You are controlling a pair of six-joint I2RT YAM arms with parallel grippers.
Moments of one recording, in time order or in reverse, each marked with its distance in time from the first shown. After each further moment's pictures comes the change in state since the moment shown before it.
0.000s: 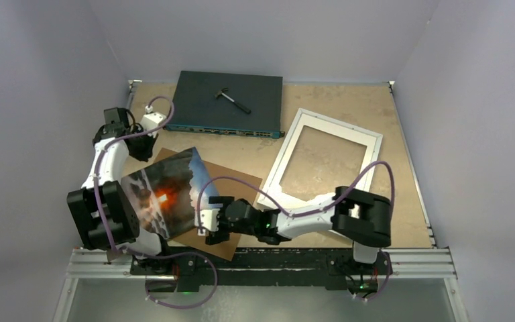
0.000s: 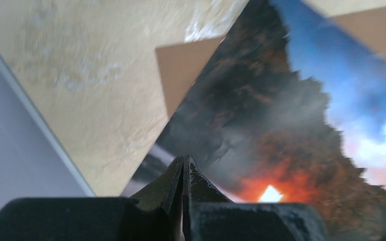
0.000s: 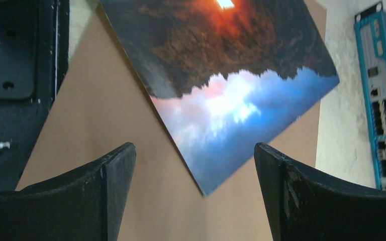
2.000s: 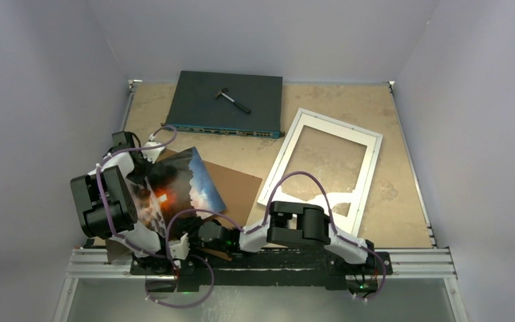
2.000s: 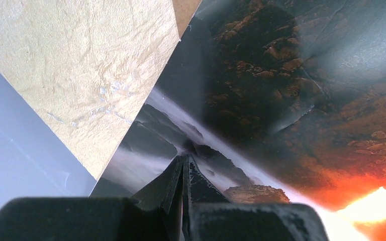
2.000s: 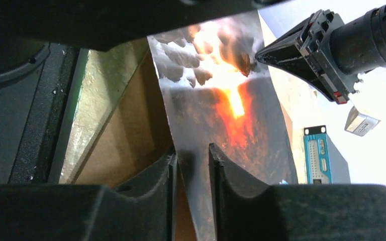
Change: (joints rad) left arm 0.063 0.112 -0.291 0.270 -0.343 0.147; right arm 0.120 0.553 0.327 0.432 0.056 -0.456
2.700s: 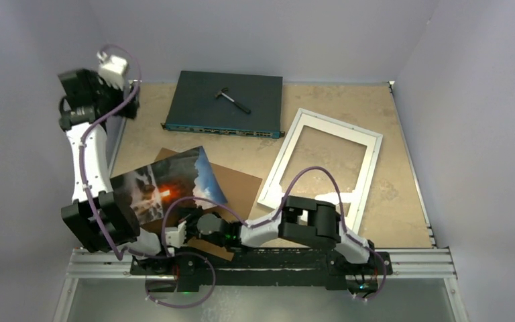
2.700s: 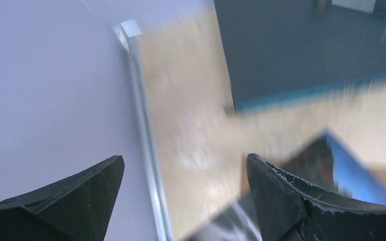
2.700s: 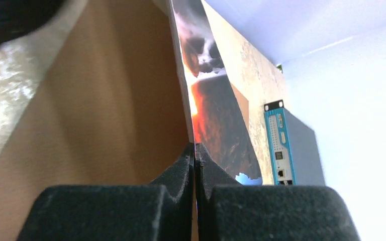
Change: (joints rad) left arm 0.027 -0.123 0.539 -0.146 0.368 -0.318; right arm -0.009 -0.079 0.004 -0.015 0.136 -0.011
